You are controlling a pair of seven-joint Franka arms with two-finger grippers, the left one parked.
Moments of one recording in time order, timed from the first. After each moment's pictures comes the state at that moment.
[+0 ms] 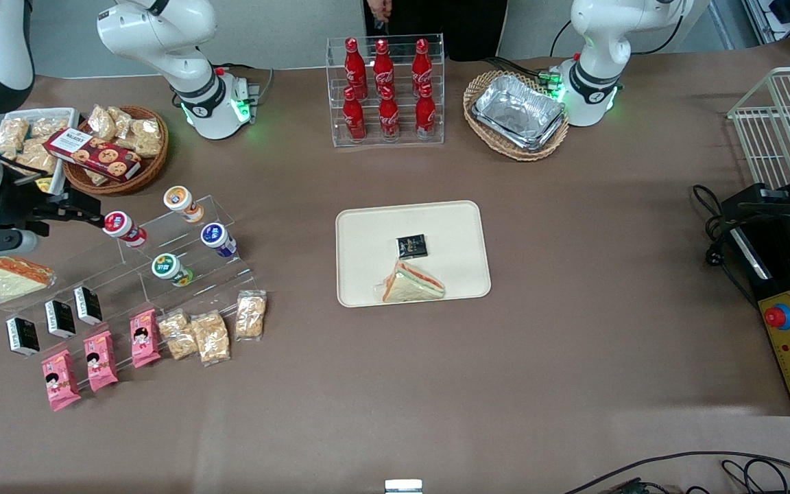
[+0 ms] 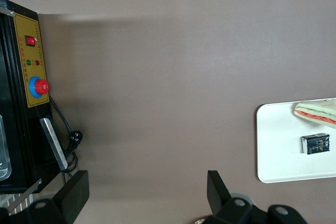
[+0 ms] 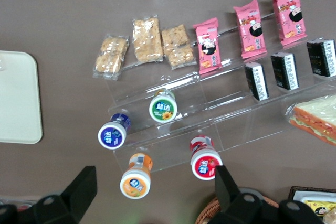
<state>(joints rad) 0.22 0.01 -0.23 -1.63 0.02 1.55 -0.11</state>
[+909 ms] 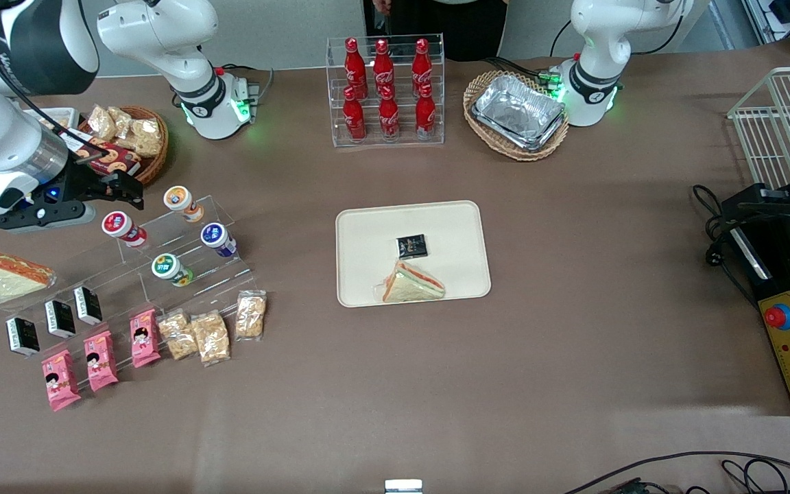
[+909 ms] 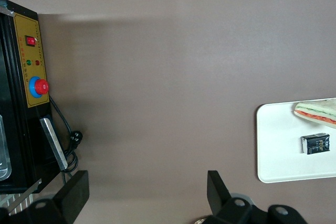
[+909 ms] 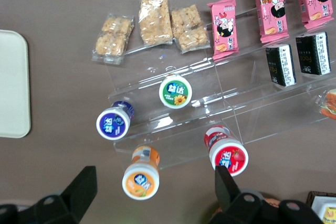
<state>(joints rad) 0.20 -0.21 -0.14 -2.03 -0.03 1.78 -0.06</state>
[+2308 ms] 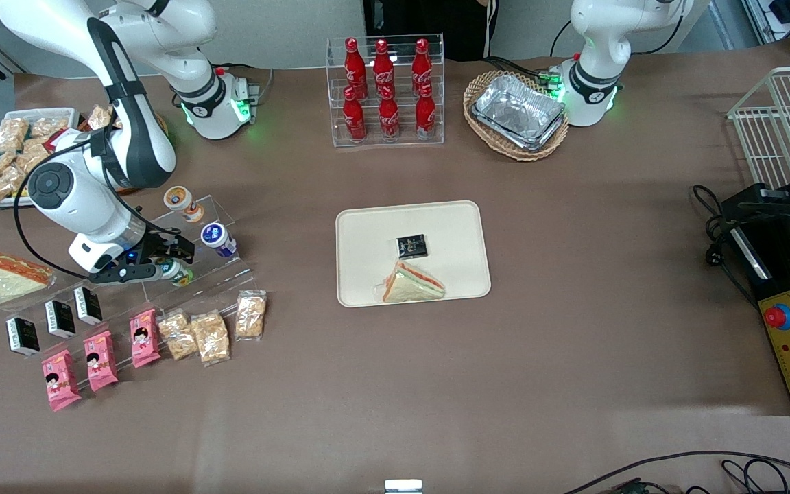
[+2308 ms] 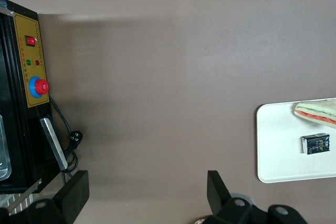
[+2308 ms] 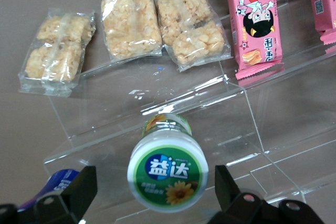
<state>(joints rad) 0.17 0.04 -0.14 -2.33 0.00 2.37 -0.06</state>
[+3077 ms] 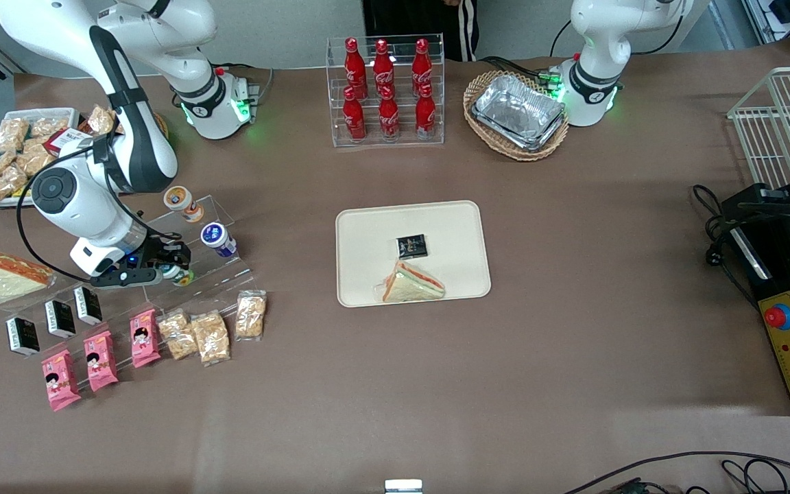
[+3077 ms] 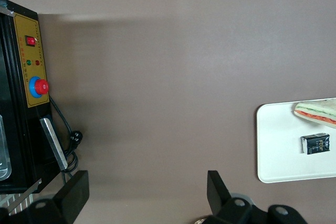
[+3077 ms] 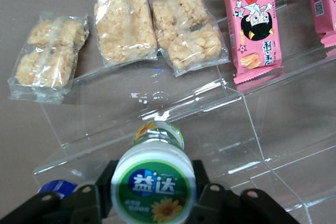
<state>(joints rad) 0.16 0.06 -0.14 -2.33 0.00 2.40 -0.05</state>
